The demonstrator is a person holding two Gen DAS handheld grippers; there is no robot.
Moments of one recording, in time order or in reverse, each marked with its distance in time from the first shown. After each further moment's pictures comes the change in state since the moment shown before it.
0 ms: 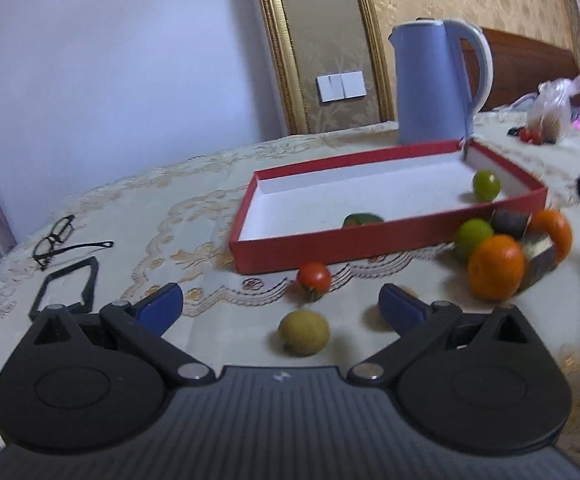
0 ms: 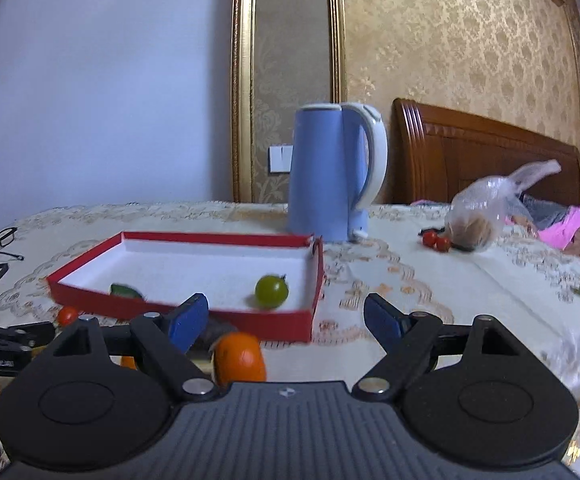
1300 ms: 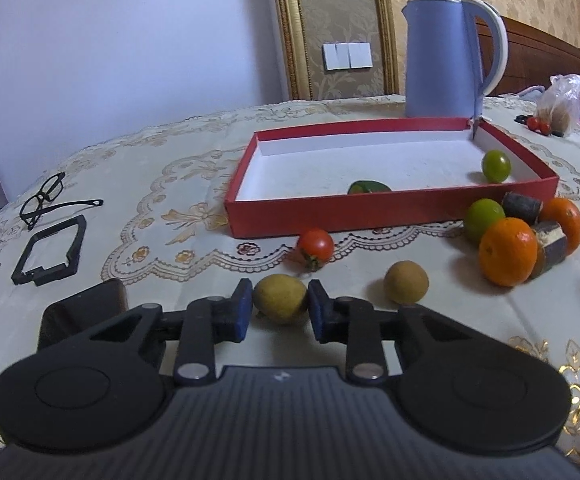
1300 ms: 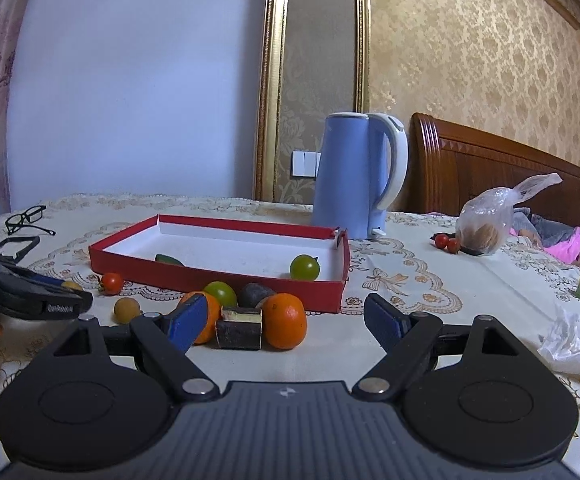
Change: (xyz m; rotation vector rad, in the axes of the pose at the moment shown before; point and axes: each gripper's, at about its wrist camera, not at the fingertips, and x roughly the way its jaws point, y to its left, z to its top) left arm 0.016 0.010 -0.003 -0.072 0.107 -0.039; right arm -0.034 0.029 -0.024 -0.088 -0.027 0.026
